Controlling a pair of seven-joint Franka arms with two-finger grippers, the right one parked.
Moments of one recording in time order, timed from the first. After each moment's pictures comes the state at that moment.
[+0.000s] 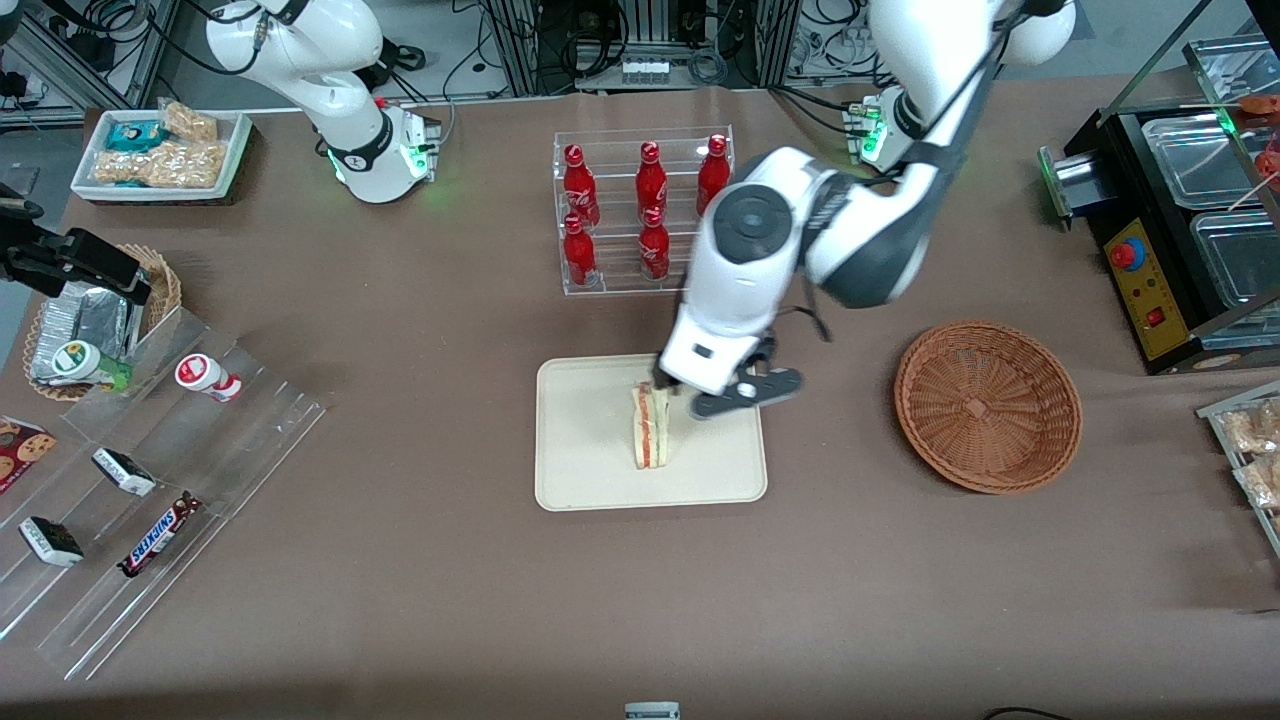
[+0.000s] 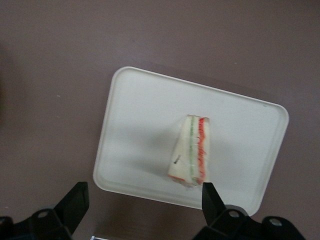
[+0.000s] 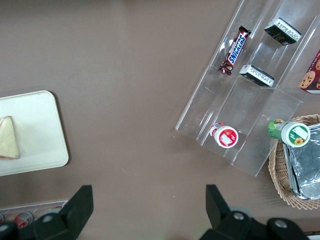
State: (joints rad) arm -0.56 0.45 -0.06 -1.43 0.00 1.91 -0.88
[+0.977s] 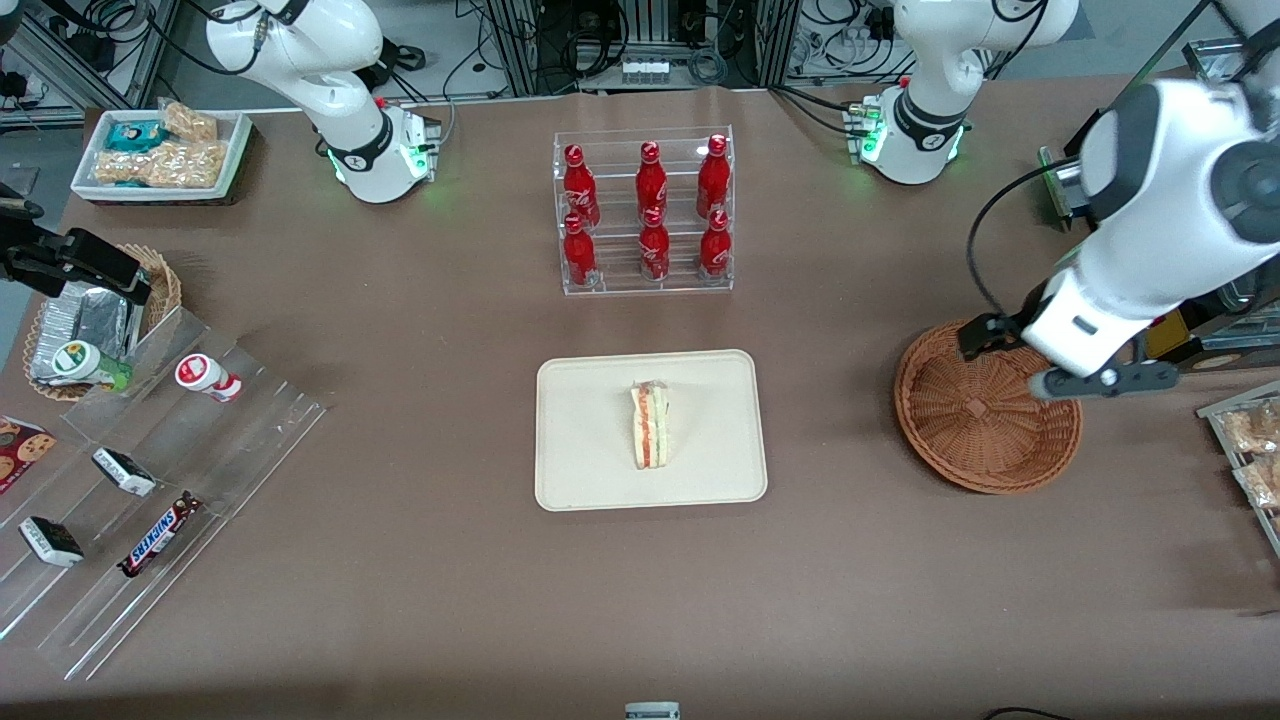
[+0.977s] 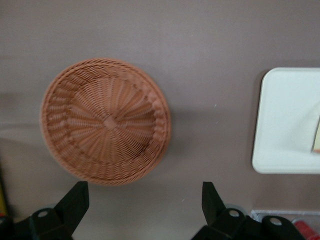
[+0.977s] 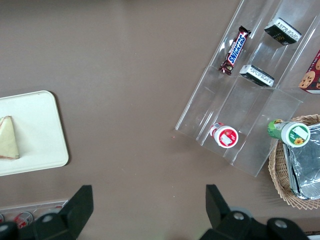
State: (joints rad) arm -0.09 0.05 -0.05 -1.77 0.00 1.74 -0.17
